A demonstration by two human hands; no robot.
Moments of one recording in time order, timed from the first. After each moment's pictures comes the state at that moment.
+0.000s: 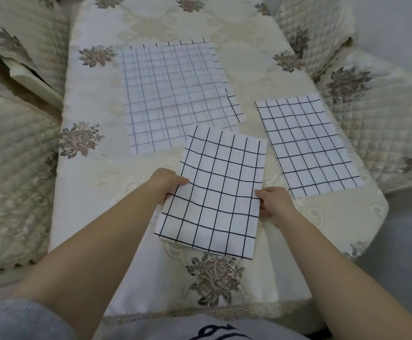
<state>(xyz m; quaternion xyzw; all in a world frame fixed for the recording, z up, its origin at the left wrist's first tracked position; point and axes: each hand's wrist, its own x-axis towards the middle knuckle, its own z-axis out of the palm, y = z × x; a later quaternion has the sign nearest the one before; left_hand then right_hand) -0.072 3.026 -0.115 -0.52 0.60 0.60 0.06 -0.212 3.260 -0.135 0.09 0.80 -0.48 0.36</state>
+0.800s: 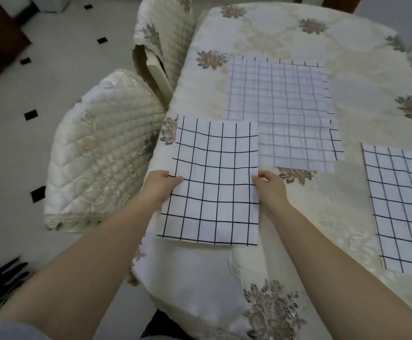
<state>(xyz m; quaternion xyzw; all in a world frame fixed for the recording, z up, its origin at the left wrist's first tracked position) 0.083 2.934 -0.104 -0.65 0.48 0.57 -0.14 -0.141 3.059 -0.128 -0.18 0.81 -0.44 0.35</state>
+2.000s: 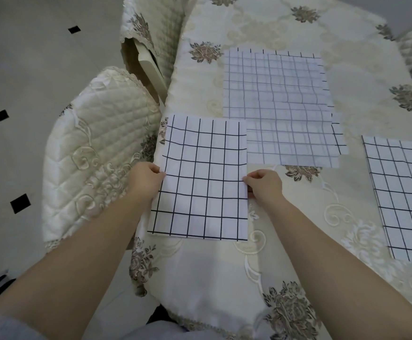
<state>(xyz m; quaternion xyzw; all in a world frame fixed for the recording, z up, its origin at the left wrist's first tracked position) 0.113 2.871 -0.123 -0.65 0.65 0.37 -0.11 -0.118 3.024 -0.138 -0.13 0.84 -0.40 0.35</state>
